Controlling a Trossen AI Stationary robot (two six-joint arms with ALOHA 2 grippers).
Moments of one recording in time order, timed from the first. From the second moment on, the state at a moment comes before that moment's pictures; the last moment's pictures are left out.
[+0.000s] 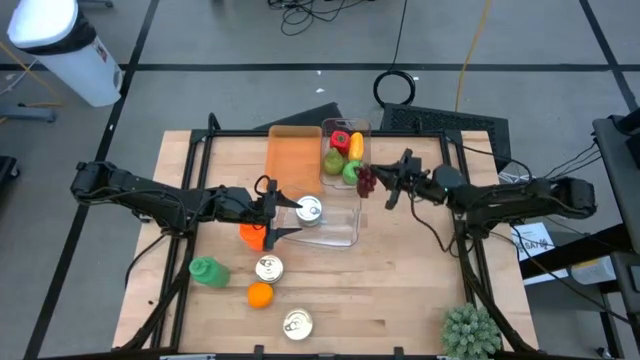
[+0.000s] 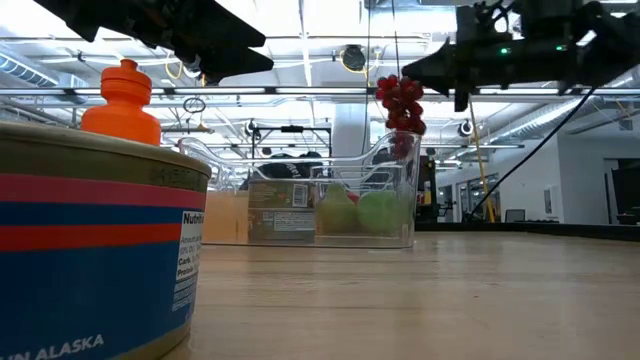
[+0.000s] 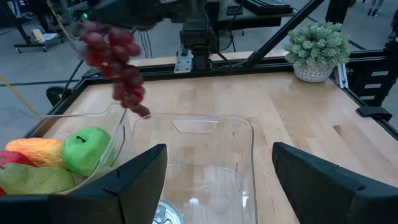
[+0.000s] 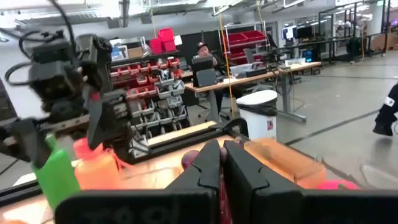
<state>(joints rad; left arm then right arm) -0.10 1.17 0.61 0.30 -0.09 0.04 -0.24 1.05 0.33 0.85 0.13 0.17</state>
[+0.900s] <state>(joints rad) -0.10 1.17 0.61 0.30 -0.09 0.04 -0.67 1.48 0.56 1.06 0.07 0.11</state>
